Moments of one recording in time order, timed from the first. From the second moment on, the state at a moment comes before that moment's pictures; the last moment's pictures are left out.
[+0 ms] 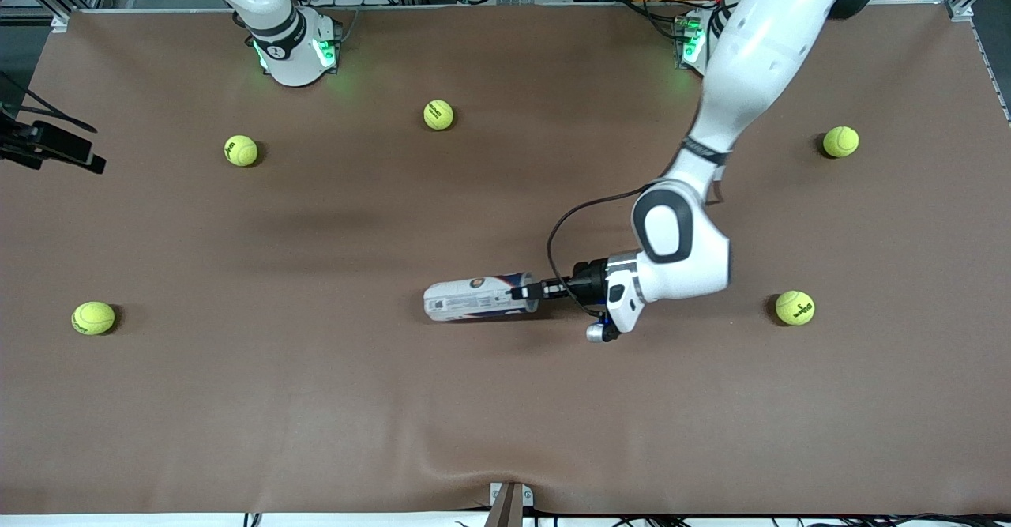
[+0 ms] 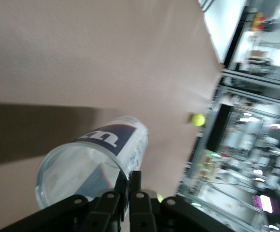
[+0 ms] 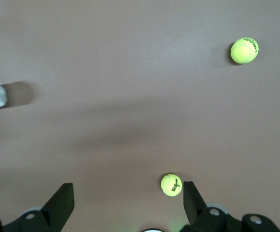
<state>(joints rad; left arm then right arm) -0.39 0.68 -0.11 -1.51 -1.19 2.27 0.04 0.00 0.01 -0.14 -1.53 0.08 1.45 -0.01</state>
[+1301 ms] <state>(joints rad) -0.75 0.55 -0.11 -1.36 0.05 1.91 -0.70 0.00 -0.02 -0.10 -1.53 0.00 1.45 -0.11</state>
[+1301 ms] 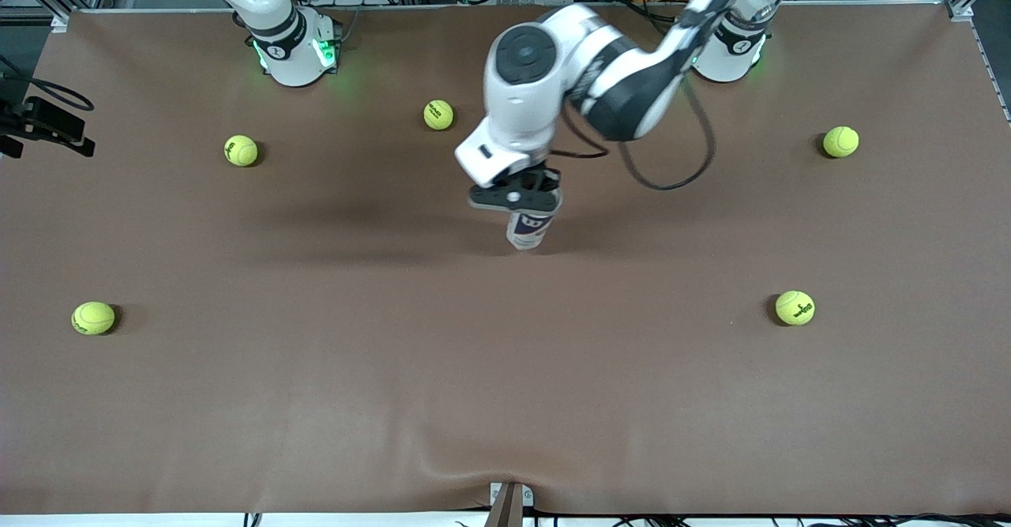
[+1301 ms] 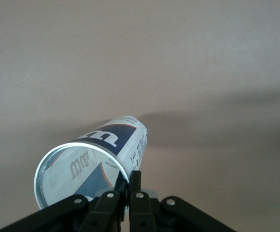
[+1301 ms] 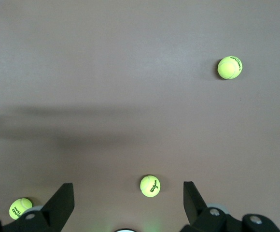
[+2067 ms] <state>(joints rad) -0.78 0.62 -0.05 -1.26 0.07 1.95 -0.64 0.00 -0.02 -0.10 -1.52 0.00 1.47 -0.11</state>
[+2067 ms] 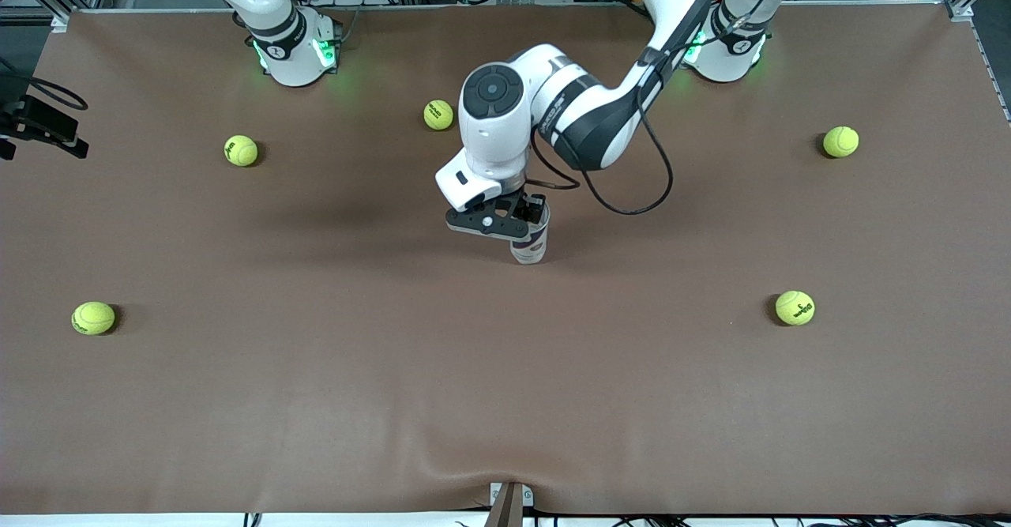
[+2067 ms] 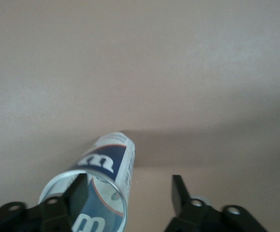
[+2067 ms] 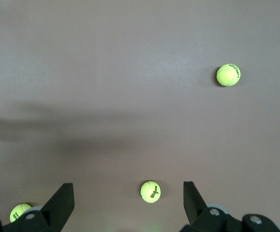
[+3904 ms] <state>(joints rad) -0.15 0.08 0.05 -1.53 0.02 1.58 -0.01 0.00 -0.02 -0.10 -1.51 0.00 1.47 -0.11</state>
